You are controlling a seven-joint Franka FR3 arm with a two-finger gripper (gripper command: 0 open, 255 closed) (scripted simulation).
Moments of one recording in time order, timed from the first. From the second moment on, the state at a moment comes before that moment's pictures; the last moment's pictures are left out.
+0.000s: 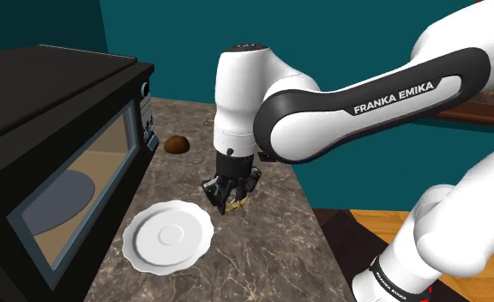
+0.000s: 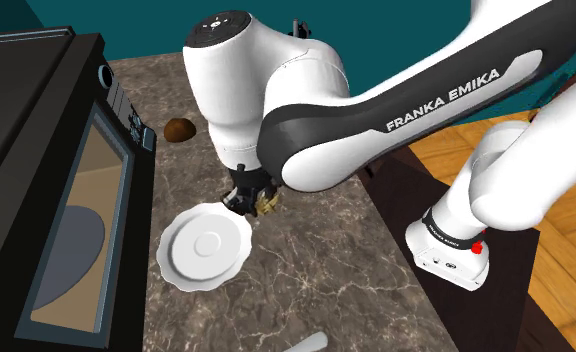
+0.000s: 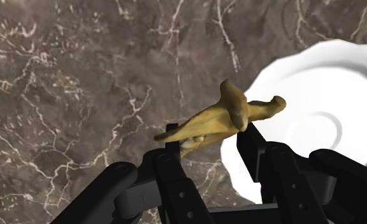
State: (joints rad) arm 0.14 -0.19 0.61 -2.25 0.09 2.05 0.84
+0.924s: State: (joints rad) arm 0.25 0.35 0.66 -1.71 -0.25 1.93 1.13
